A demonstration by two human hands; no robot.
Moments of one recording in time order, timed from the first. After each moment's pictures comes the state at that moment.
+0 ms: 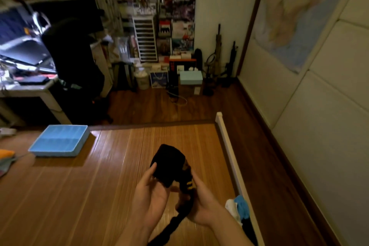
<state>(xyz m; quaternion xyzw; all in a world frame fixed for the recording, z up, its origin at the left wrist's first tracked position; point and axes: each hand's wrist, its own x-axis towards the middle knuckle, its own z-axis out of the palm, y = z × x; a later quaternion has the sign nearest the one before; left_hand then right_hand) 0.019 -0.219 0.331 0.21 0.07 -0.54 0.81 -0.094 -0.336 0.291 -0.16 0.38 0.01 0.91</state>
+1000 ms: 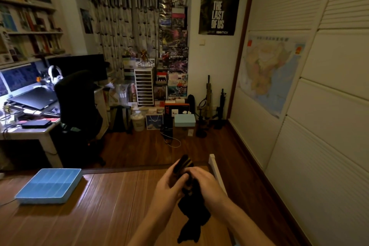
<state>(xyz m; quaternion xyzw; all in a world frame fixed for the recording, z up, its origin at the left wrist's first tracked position) 0.010 -0.267 0.424 0.53 -0.31 -0.40 0.68 -0.109 -0.356 0.460 -0.61 0.28 -0.19 0.71</state>
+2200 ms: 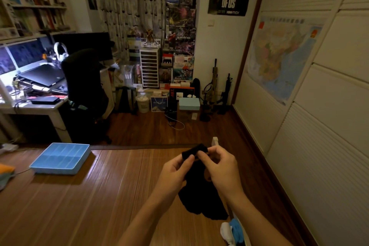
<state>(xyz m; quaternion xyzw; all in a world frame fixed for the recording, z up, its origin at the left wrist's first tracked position) -0.012 -0.229 0.433 0.49 -0.36 -0.42 0.68 -0.132 -0.334 0.453 -0.73 0.30 -0.38 0.48</state>
